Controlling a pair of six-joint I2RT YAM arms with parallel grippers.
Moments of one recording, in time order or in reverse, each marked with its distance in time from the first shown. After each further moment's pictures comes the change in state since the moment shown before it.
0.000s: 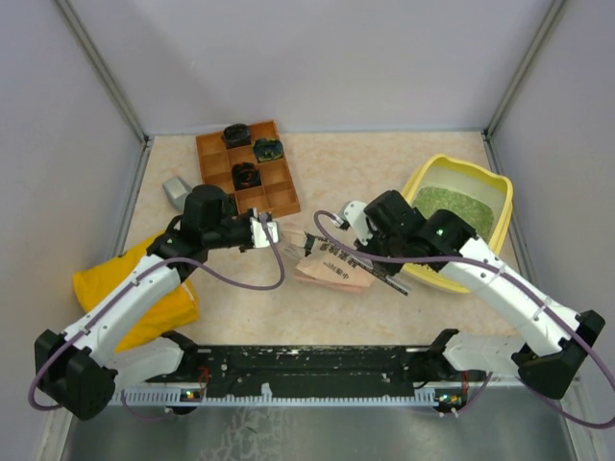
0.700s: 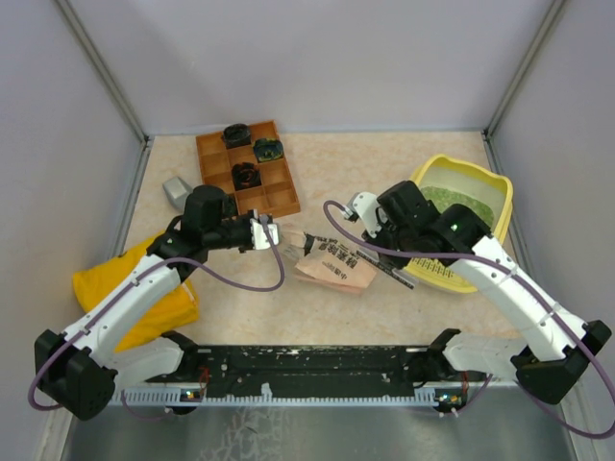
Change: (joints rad) left arm 0.000 0.000 0.000 -0.019 -0.005 0.025; right arm -0.086 -0.011 0.042 -0.031 -0.048 -0.068
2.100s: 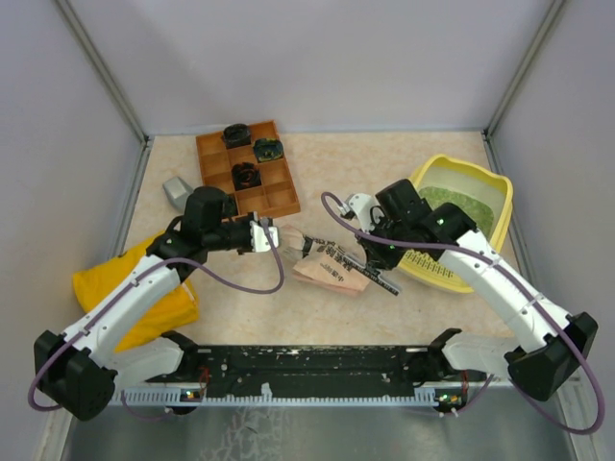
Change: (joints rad) left arm 0.000 -0.003 0.000 -0.039 -0.010 0.033; right arm -0.089 0.031 -0.096 0.118 -0.217 0.012
